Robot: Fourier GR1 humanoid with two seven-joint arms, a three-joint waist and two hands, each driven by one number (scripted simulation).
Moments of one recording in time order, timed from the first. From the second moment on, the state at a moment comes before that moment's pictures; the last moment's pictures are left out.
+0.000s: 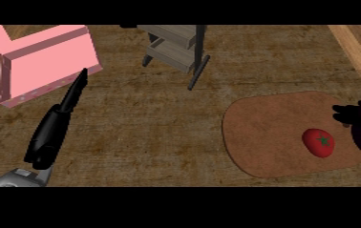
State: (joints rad) left arm -0.11 0.57 -0.35 -1.64 0.05 0.32 -0.07; right arm 0.01 -1.10 -0.12 -2.12 0.01 0.76 0.12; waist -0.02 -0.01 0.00
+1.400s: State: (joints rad) left arm -0.11 0.45 -0.22 -1.62 -0.06 0.16 -0.07; right arm 0.16 -0.86 0.12 -2.08 0.80 0.67 0.14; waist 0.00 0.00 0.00
